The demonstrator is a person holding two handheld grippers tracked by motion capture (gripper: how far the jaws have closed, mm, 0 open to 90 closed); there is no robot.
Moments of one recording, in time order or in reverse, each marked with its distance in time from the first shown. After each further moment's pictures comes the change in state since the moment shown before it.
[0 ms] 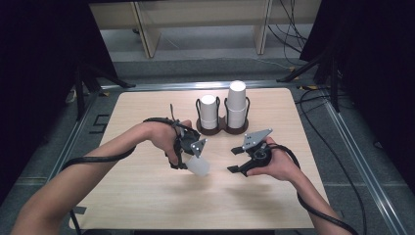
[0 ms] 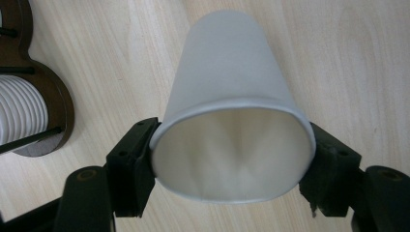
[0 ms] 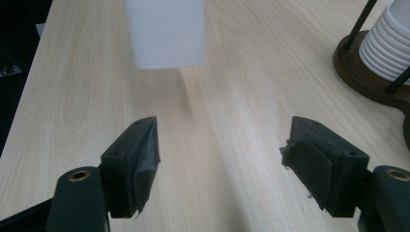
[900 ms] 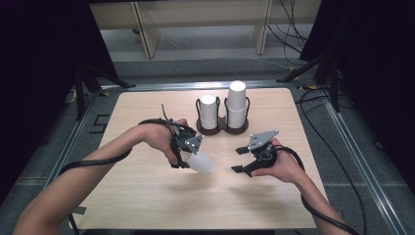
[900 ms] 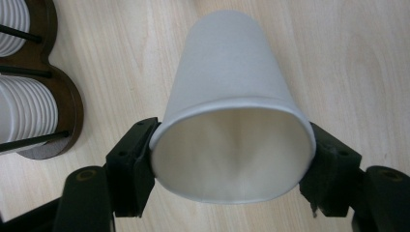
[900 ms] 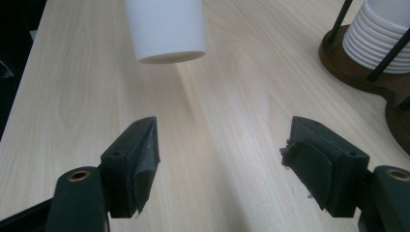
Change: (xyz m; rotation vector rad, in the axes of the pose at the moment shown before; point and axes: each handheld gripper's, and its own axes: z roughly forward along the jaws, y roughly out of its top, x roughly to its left) left arm -0.002 -0.013 0.003 -0.127 0.031 -0.085; right arm -0.001 -0.011 -0.010 -0.019 -0.026 0.020
